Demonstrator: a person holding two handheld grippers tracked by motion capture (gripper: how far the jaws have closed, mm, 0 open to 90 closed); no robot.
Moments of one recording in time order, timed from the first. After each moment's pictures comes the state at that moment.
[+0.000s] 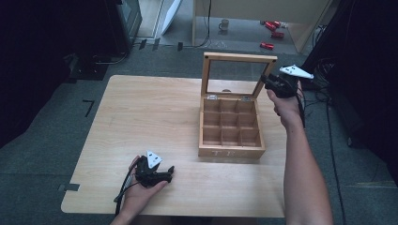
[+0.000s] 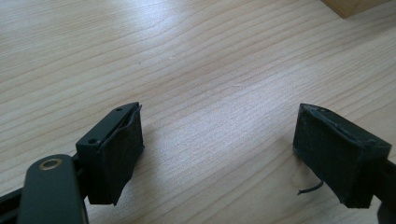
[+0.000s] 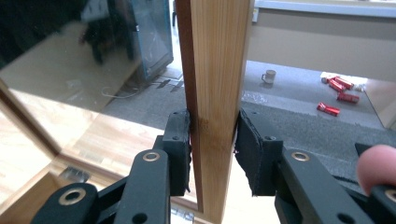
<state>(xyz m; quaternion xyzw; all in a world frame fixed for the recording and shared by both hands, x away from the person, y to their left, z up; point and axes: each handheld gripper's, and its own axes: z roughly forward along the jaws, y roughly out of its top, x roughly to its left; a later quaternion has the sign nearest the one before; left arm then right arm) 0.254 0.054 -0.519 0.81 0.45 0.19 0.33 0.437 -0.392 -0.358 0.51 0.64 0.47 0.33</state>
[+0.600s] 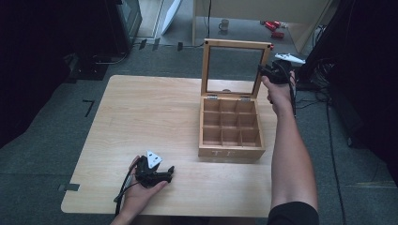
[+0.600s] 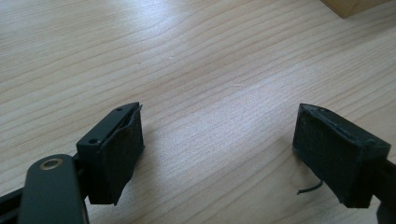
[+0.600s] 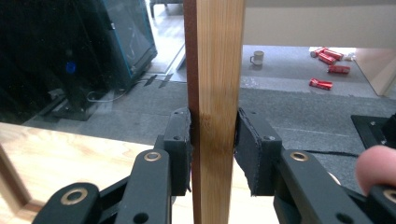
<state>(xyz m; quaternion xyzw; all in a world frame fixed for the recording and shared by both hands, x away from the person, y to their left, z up) 0.254 0.055 -0.519 0.81 0.45 0.19 0.33 0.492 -0.387 -0.357 0.57 0.61 0.45 0.31</state>
